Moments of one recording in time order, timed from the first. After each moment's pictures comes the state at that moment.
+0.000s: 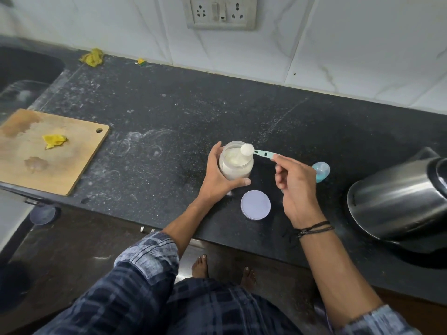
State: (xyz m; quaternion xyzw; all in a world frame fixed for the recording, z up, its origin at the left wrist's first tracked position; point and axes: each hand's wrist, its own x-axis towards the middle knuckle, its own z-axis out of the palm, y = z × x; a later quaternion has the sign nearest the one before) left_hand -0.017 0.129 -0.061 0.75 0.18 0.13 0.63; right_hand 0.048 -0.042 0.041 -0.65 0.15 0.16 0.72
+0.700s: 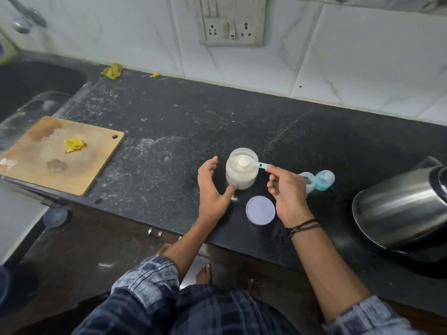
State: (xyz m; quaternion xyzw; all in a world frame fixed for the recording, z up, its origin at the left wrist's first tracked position) left_hand -0.057 0.115 -0.054 0.78 0.21 0.29 0.52; right_hand 0.042 -0.025 0.029 -0.62 0.20 0.20 0.73
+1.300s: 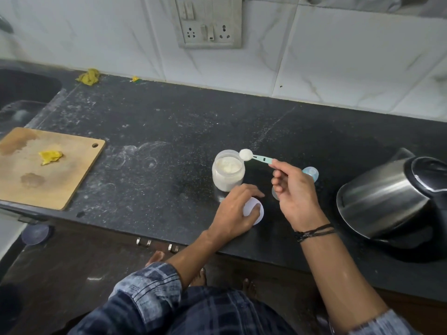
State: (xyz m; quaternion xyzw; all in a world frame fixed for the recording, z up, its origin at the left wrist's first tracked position) left_hand -0.048 0.062 -0.048 0.88 -0.05 0.23 0.41; right_hand 0.042 -0.058 0.061 -0.56 0.21 0.21 0.78
